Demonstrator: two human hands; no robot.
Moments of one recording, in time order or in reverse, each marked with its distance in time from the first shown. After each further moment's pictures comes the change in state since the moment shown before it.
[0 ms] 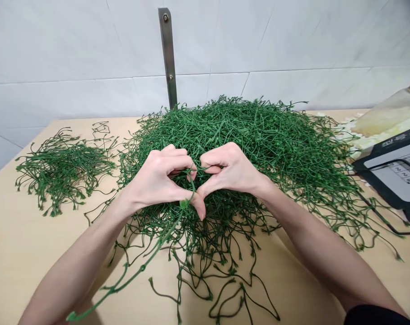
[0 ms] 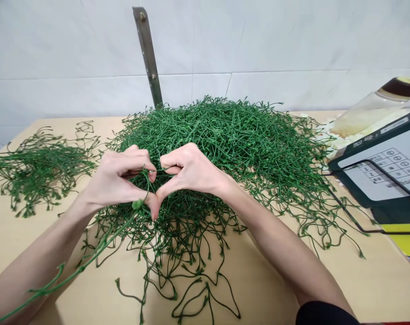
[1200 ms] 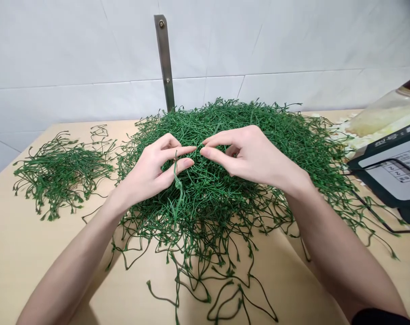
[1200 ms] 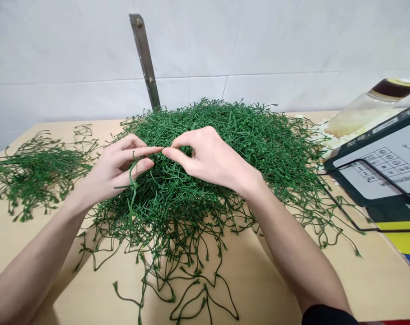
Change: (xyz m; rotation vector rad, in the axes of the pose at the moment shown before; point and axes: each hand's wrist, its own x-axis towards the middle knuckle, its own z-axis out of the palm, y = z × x) left_hand 0.005 -0.007 -0.005 -0.067 -0.002 -0.190; right_hand 0.001 -0.025 -0.039 -0.343 -0.039 0.393
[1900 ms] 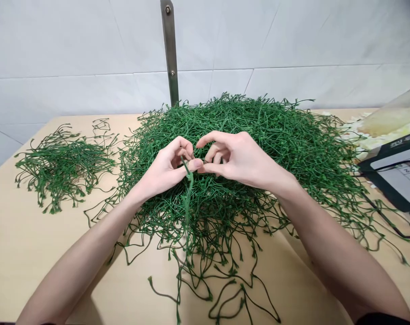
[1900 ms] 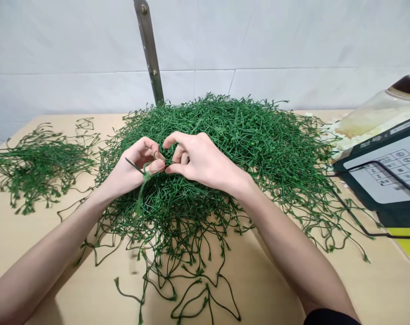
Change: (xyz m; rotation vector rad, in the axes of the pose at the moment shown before) left_hand -0.002 -0.017 0.035 -0.626 0.037 -0.297; right_hand 0.007 0.006 0.026 0.301 -0.115 0.068
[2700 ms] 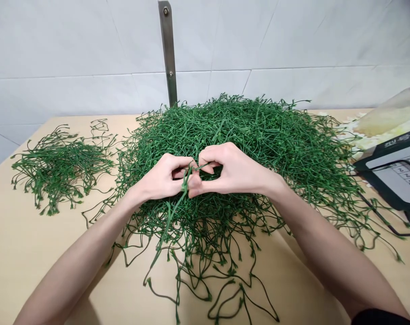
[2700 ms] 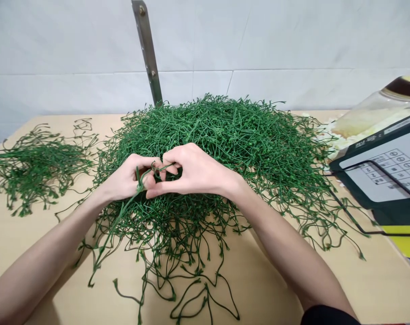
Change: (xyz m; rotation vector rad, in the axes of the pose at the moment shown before) left_hand -0.002 0.006 -0.009 0.352 -0.257 0.061; right_hand -0.001 0.000 0.007 -0.114 -0.099 -0.154
